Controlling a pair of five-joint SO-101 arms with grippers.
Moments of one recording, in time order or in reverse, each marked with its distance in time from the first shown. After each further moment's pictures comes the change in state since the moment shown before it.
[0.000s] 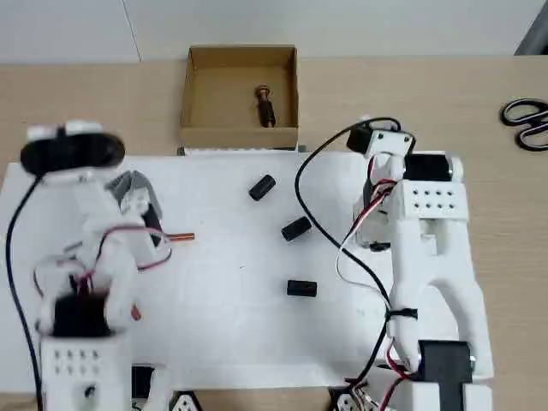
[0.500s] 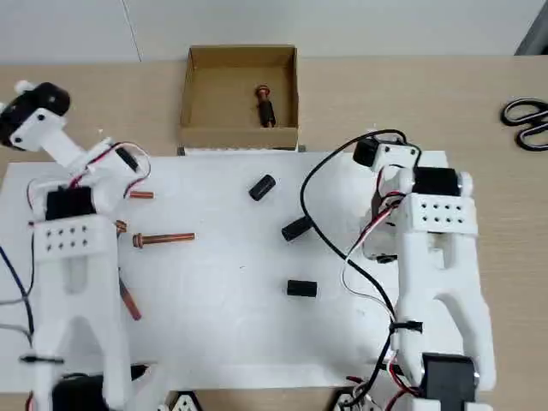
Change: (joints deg) left arm -9.6 37.8 -17.8 -2.3 24.9; right arm 3.9 -3.6 4.7 -0.2 2.8
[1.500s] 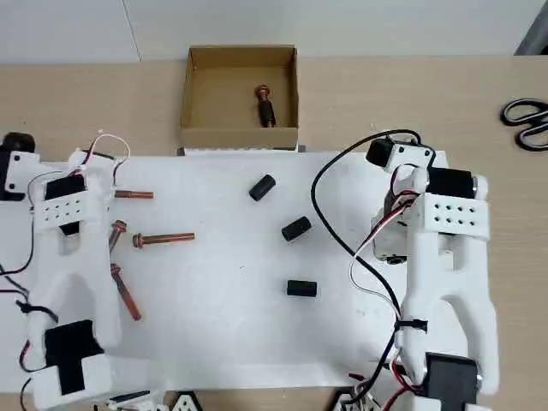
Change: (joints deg) left arm -6.0 15.3 -0.2 -10.2 27.0; right arm 2.5 0.0 0.0 0.0 2.1
